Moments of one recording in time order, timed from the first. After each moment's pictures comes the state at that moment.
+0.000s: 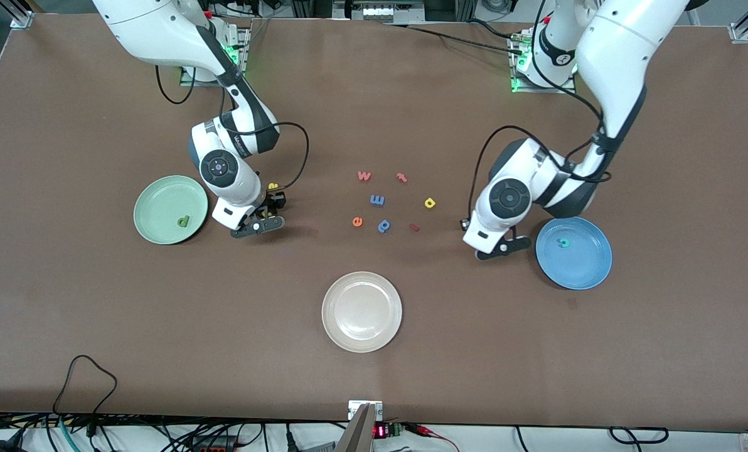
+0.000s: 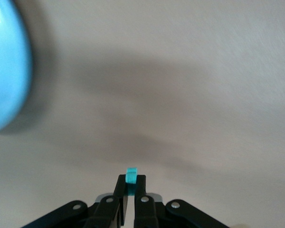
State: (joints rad) left arm -0.05 0.58 -0.40 -1.77 0.28 2.03 -0.82; right arm 0.38 0.49 0.05 -2.10 -0.02 2.48 0.15
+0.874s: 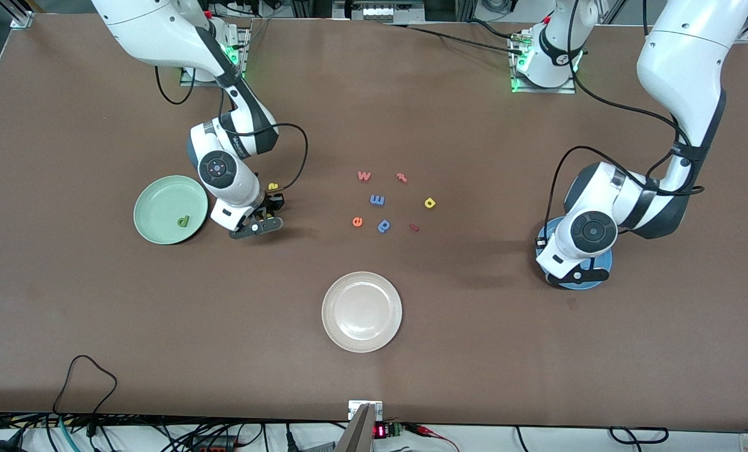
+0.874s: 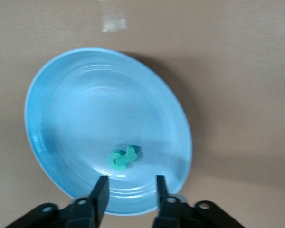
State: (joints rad) left arm 0.17 0.60 -0.42 -1.75 0.47 1.98 -0.53; right arm 0.37 0.48 0.04 -2.09 -0.02 2.48 0.15
